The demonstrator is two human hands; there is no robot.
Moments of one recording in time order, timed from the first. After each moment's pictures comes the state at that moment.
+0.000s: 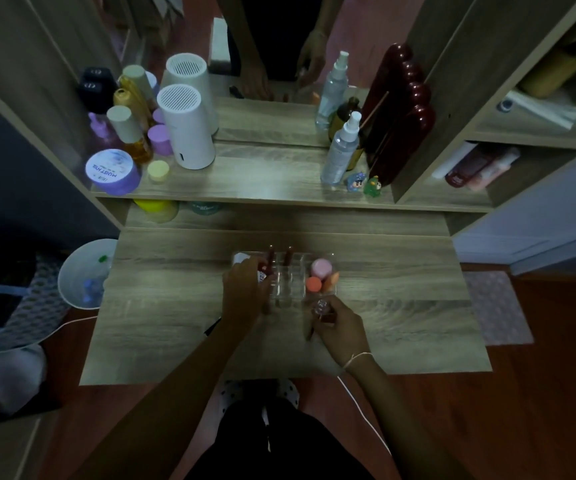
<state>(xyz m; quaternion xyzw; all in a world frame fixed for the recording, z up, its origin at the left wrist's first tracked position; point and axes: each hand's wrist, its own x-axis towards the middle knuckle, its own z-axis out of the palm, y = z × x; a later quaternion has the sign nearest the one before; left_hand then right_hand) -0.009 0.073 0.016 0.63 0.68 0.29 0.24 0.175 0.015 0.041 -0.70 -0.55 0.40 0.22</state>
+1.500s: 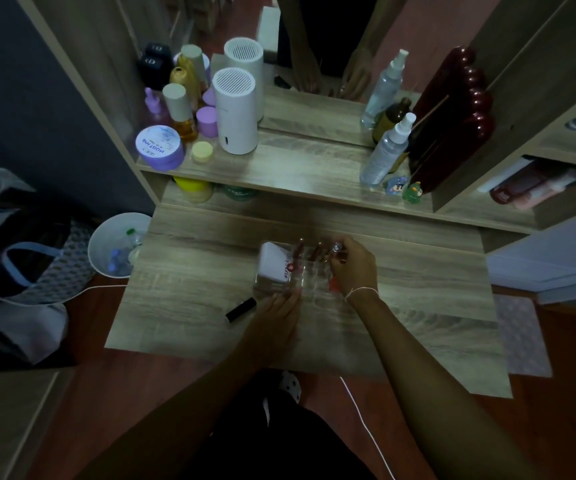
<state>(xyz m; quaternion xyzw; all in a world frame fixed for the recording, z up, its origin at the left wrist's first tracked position) -0.012 0.003 -0.029 0.84 0.52 0.02 0.18 0.145 0.113 0.043 -0.65 -0.67 0.26 0.26</state>
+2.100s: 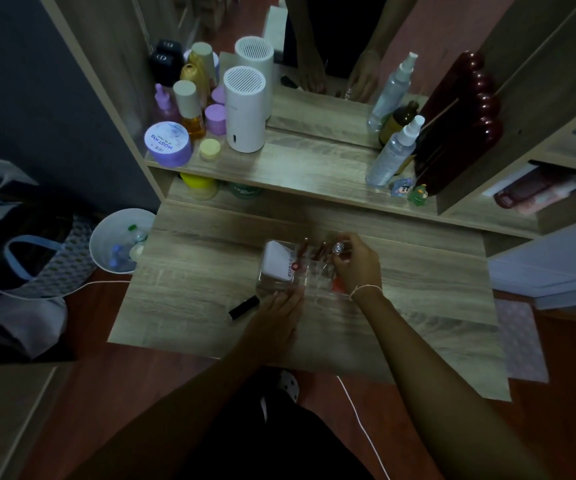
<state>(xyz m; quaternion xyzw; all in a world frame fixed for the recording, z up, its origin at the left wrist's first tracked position) -0.015 0.003 -0.031 0.83 0.52 0.02 0.17 0.148 0.117 0.041 -0.66 -0.66 0.26 0.24</state>
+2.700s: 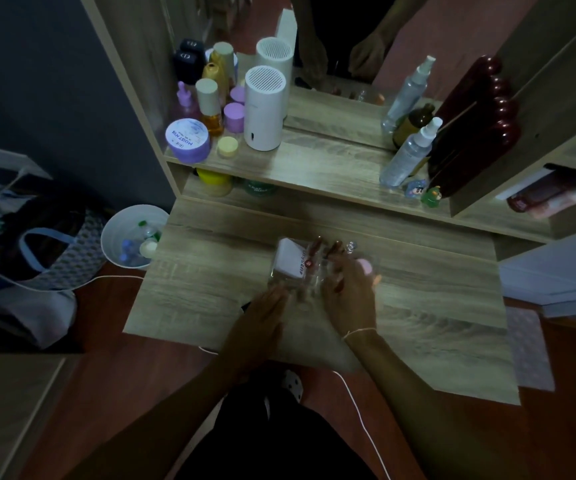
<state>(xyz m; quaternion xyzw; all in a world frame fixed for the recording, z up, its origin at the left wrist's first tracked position) -0.059 -0.029 -0.018 0.79 0.56 0.18 0.20 0.117 0.045 0.044 -0.61 -0.70 0.24 0.29</state>
